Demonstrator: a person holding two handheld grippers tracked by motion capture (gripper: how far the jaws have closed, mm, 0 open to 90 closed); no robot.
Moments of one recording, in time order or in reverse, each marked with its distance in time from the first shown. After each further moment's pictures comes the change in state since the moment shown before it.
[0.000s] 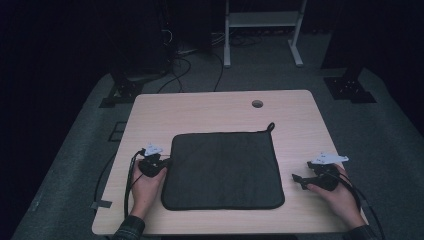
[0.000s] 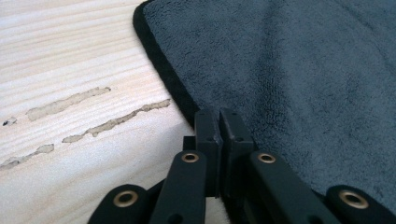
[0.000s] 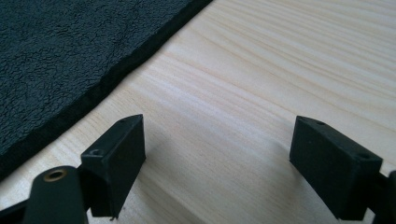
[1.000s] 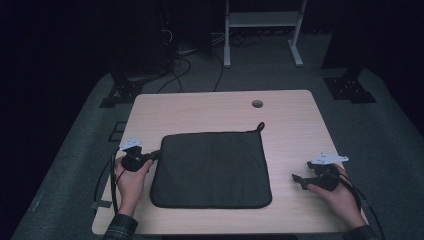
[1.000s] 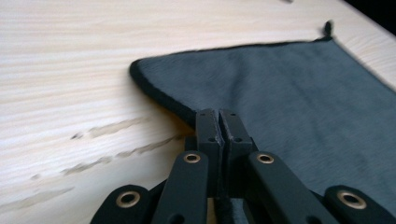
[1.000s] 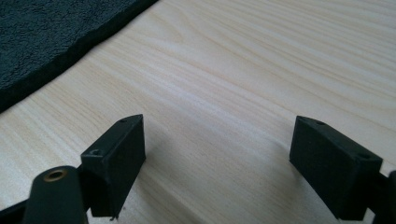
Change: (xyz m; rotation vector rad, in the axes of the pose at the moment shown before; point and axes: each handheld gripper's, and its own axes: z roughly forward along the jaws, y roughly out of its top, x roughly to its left) left arm 0.029 0.011 -0.038 -0.154 -0.096 -0.163; right arm 0.000 0.000 0.000 0.001 0.005 -0.004
